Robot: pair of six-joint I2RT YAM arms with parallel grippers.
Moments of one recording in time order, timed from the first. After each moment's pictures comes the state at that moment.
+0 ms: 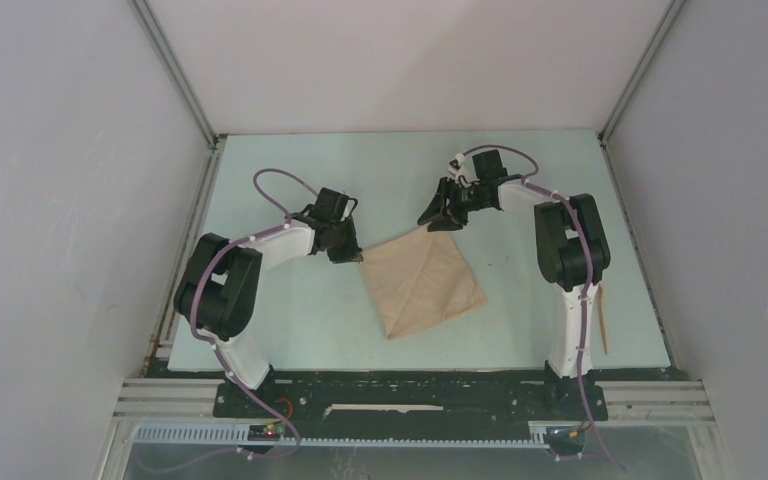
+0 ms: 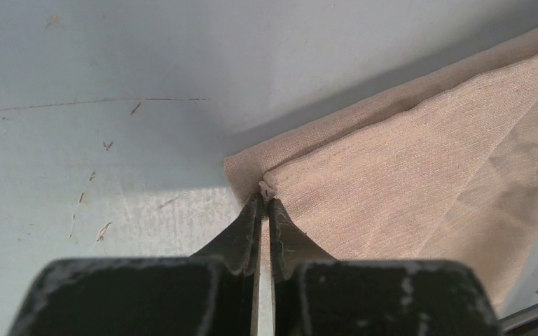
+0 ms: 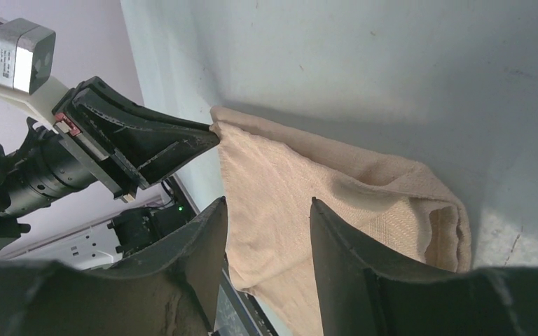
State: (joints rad) left arm -0.42 1.74 1.02 -0.30 0.11 -0.63; right arm 0.24 2.14 1.48 -0.30 -0.87 0.54
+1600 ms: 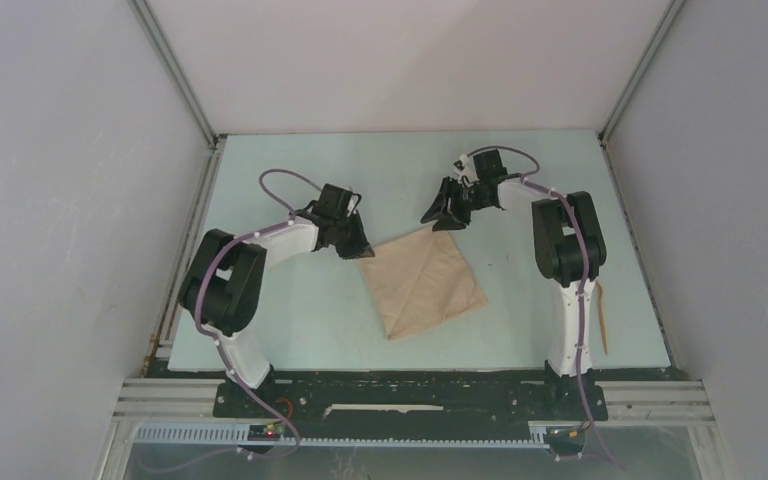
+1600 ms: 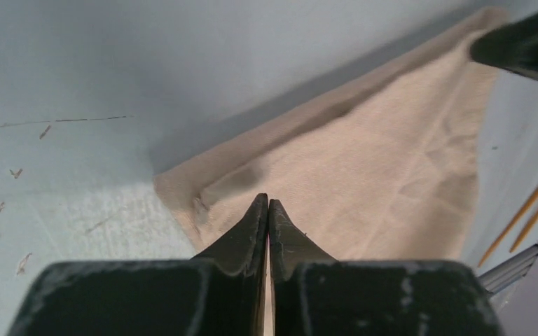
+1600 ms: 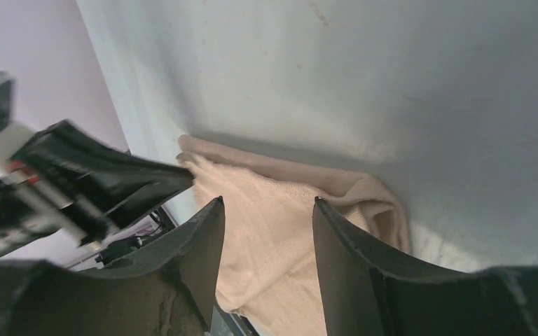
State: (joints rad) left arm -0.42 1.75 1.06 -0.26 0.22 -0.69; right arm 0.24 2.21 1.53 -0.32 -0.78 0.55
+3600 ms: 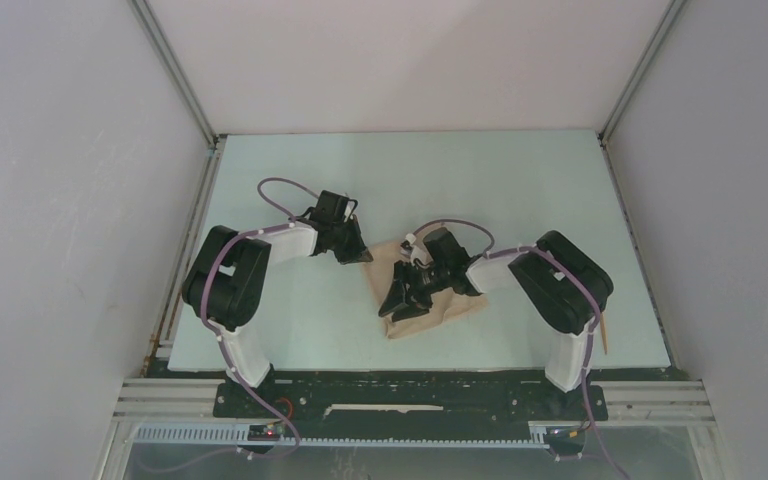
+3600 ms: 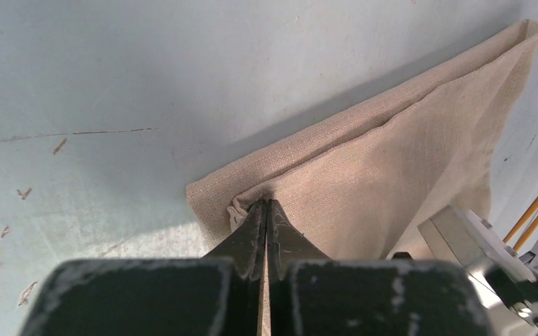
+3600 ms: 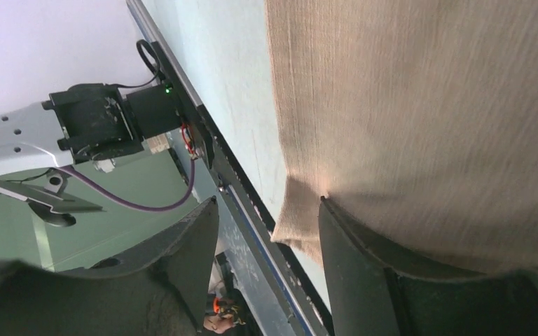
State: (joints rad) left arm -0.40 1.81 1.00 -0.17 0.24 -0.71; right arm 0.68 1.91 0.83 0.27 -0.86 0.87
